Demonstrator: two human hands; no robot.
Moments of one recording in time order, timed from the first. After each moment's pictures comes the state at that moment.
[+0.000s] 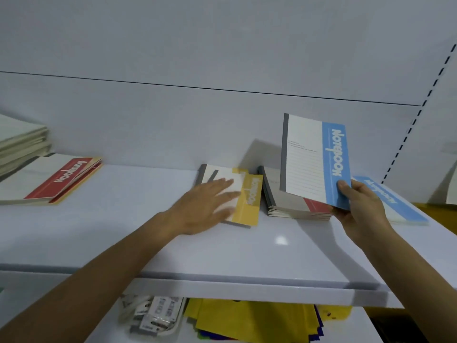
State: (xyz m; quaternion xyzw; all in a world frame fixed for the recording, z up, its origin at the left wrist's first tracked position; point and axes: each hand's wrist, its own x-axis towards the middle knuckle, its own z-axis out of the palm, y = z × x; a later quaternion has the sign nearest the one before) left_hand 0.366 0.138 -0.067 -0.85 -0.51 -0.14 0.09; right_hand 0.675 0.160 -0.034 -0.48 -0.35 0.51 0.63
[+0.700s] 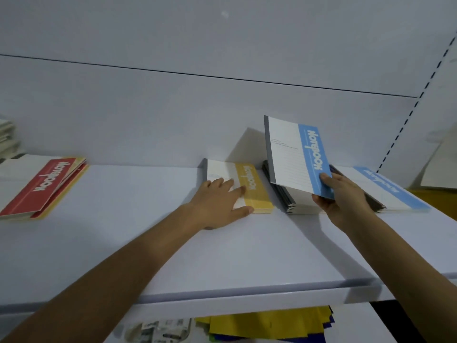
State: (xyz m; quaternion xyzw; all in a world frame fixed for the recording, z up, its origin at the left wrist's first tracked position) left_hand 0.359 0.163 -0.063 -0.82 -0.57 0.00 0.03; right_hand 0.604 0.172 -0.032 -0.52 -0.30 0.51 0.61
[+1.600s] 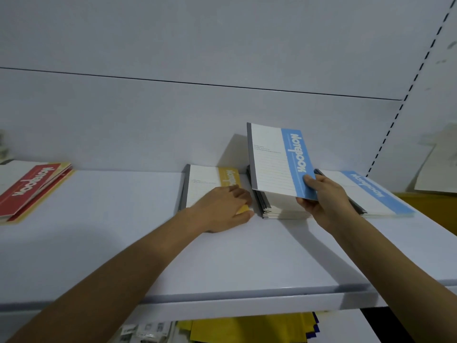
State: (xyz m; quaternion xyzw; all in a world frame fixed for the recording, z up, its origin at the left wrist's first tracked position) left_hand 0.409 0.185 -0.072 -0.88 -0.46 -0.09 0.07; right_hand 0.635 0.184 -0.031 -0.51 -0.34 0.53 0.58
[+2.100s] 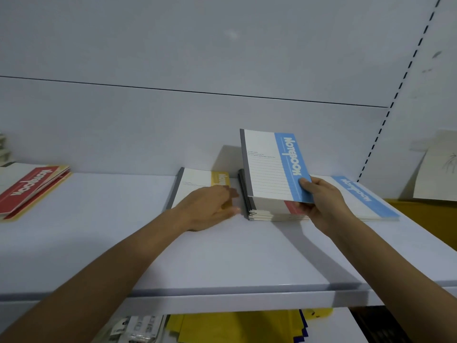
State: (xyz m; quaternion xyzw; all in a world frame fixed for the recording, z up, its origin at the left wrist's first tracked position) left_hand 0.406 0.181 -0.069 -0.86 -0.49 -0.16 0.01; right_hand 0.662 0.178 -0.025 -0.51 -0.37 0.54 0.56
